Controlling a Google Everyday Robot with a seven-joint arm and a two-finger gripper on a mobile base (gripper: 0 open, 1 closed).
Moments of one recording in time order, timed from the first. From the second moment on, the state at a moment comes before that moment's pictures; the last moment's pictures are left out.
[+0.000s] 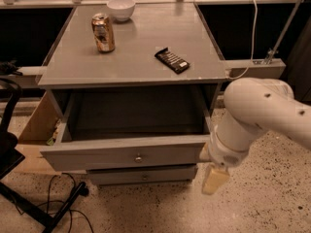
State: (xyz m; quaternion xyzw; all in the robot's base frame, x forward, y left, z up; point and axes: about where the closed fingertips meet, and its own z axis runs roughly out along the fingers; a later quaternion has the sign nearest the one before) arm 0.405 -0.143 0.687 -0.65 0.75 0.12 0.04
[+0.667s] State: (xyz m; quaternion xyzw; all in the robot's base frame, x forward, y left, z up) arm 0.330 -0.134 0.700 -0.66 0.74 0.15 0.01
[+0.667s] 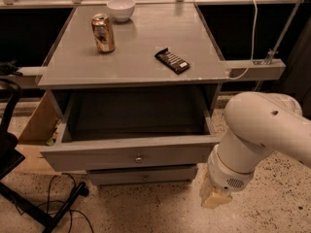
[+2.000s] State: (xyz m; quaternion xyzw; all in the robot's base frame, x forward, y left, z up) arm 0.488 -0.135 0.682 -0.70 0.71 0.03 0.06
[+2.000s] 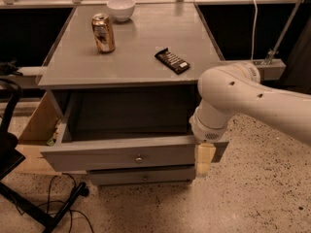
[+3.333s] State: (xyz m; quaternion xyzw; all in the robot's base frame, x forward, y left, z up) arm 0.454 -0.142 0.622 -0.68 0.73 0.07 0.00
